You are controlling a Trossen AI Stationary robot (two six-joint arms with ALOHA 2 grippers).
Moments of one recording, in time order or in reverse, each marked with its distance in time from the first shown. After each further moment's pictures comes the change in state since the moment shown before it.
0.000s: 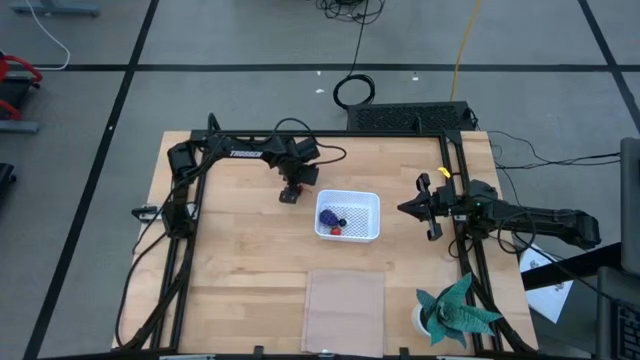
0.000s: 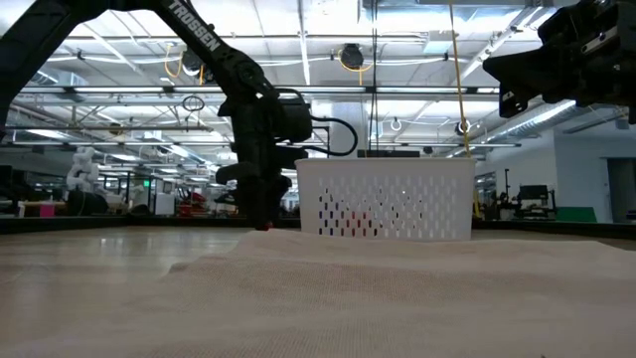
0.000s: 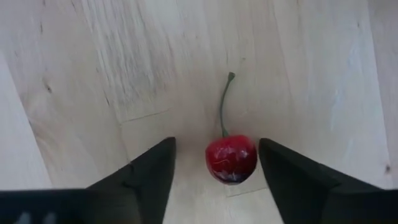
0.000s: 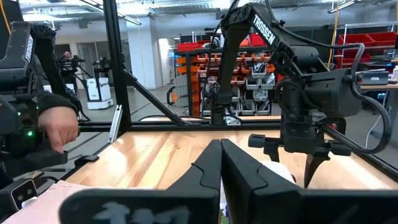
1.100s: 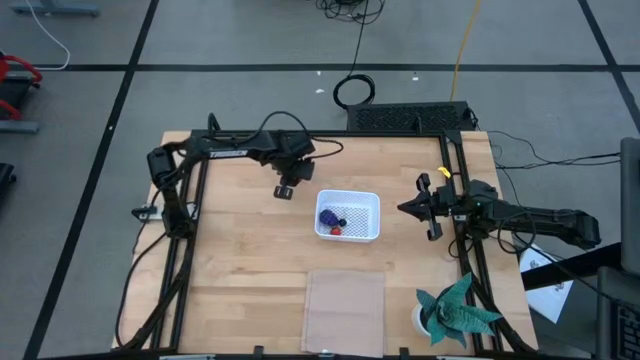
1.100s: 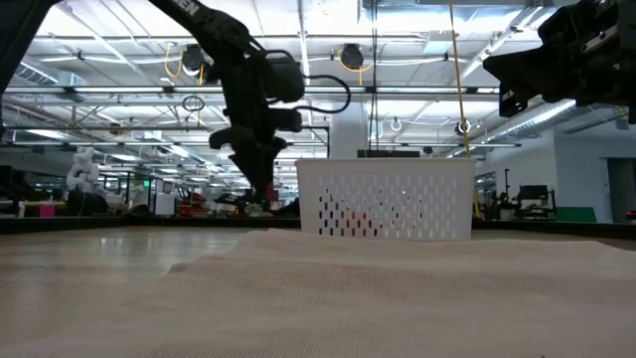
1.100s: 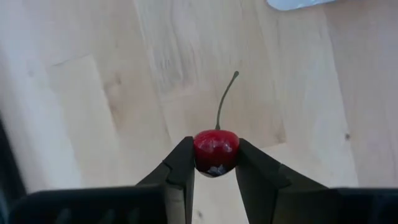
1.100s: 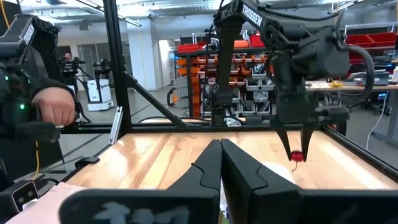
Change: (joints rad) left arm -0.028 -0.171 -0.002 -0.052 -0.099 0.006; right arm 0.000 0.000 0.000 0.006 0.000 0.006
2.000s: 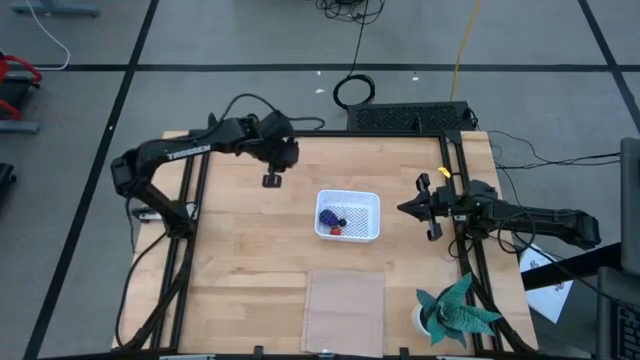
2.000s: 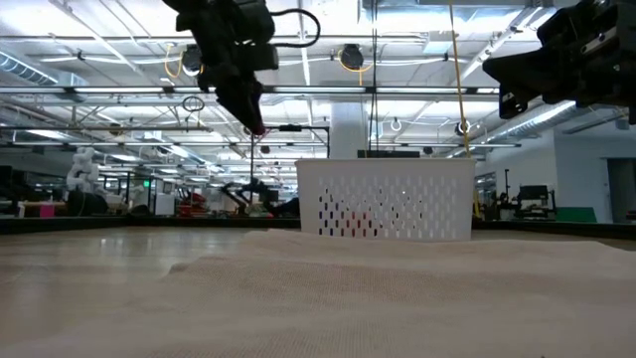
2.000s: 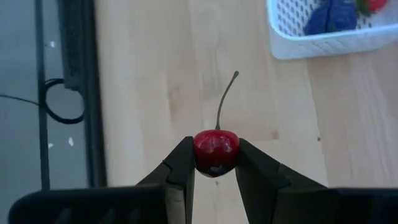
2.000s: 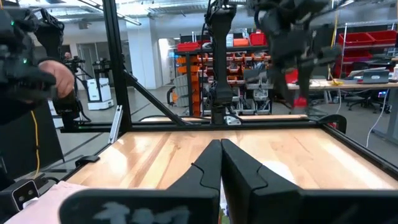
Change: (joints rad) left arm 0.029 -0.275 0.001 -0.063 0.005 -0.072; right arm 0.000 0.000 0.000 -0.008 0.000 0.001
